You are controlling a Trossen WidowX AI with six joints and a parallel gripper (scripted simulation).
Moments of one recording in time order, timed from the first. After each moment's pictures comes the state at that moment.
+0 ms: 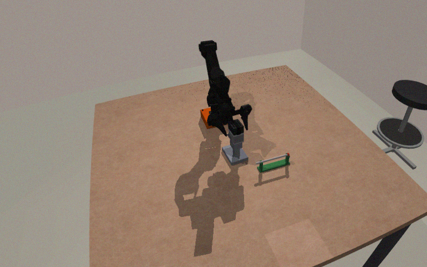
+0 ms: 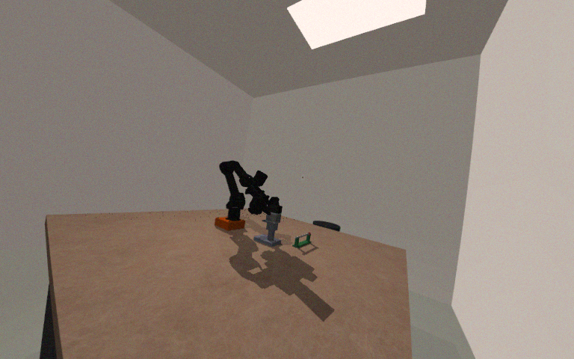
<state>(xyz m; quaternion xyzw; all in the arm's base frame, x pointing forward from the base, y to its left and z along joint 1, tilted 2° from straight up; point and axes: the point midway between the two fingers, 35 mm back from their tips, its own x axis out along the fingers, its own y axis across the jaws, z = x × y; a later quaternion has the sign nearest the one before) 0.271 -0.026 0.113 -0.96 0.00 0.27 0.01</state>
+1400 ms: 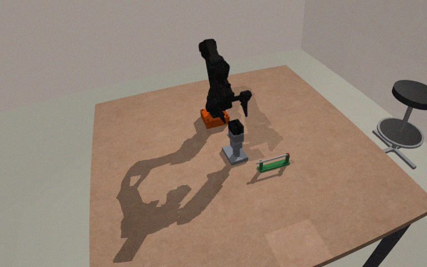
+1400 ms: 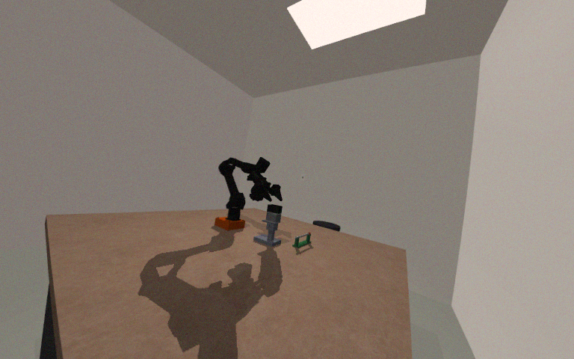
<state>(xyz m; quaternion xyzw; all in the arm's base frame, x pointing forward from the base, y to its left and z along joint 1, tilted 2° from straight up) 0.267 -0.027 0.177 -0.95 0.00 0.30 0.02</state>
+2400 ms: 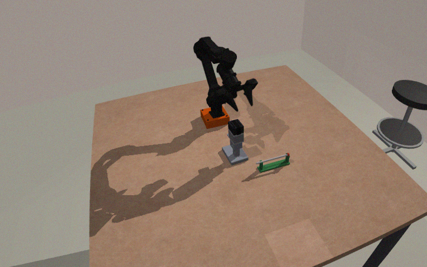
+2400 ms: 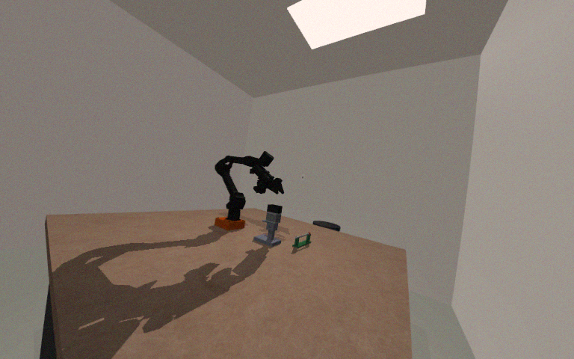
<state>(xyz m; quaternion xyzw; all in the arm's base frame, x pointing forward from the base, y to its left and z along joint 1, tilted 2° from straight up) 0.259 0.012 0.214 -0.95 -0.06 0.31 0.00</state>
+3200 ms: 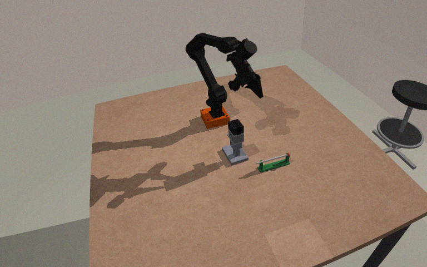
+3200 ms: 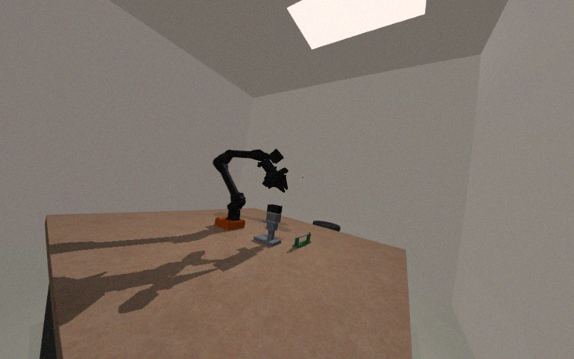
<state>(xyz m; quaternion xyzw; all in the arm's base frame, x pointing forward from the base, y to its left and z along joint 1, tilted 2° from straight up) 0.243 0.093 0.233 -0.83 -0.30 0.30 -0.37</state>
